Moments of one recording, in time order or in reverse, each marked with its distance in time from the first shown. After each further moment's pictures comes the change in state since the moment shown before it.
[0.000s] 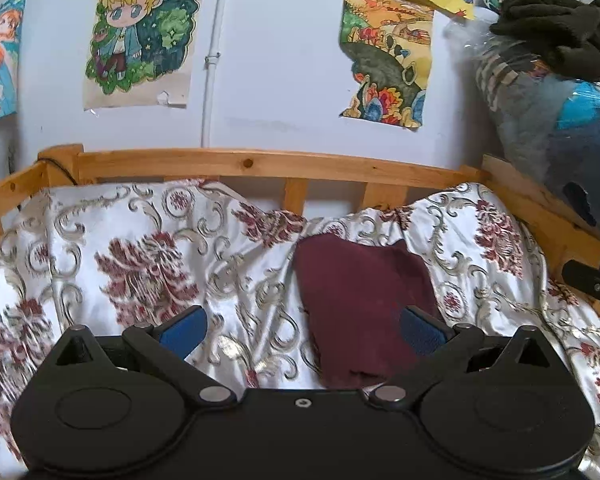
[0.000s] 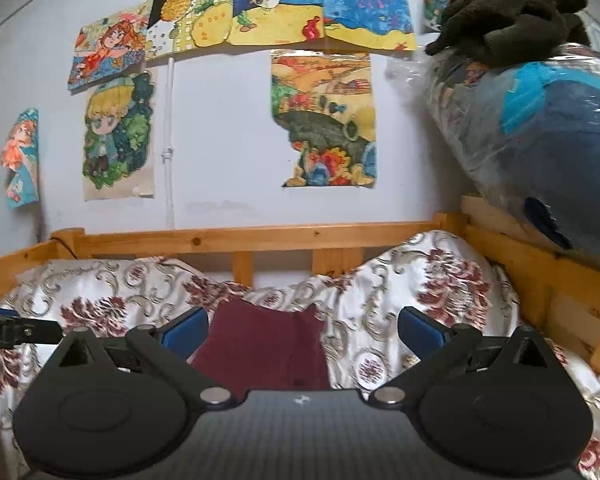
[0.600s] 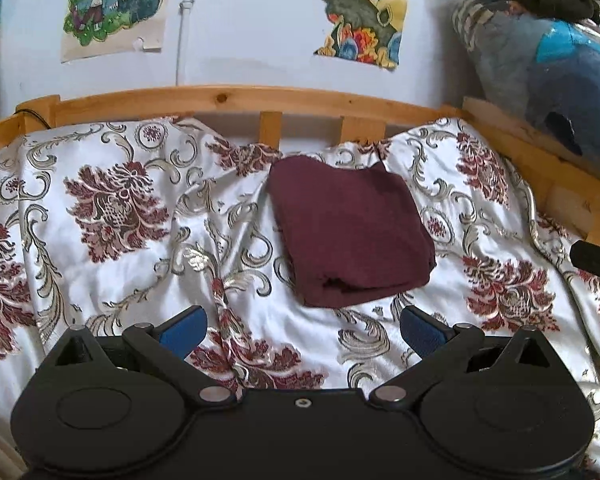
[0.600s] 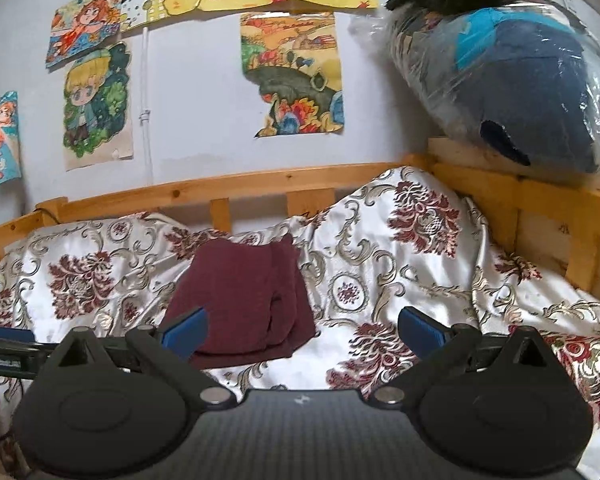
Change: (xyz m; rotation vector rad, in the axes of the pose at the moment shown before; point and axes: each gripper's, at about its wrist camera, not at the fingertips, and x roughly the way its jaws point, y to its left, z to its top) left arm 0.021 -0.016 -0.078 0.050 0.104 -0.040; right arm -0.025 -0.009 -0.063 0.051 0.111 -0.023
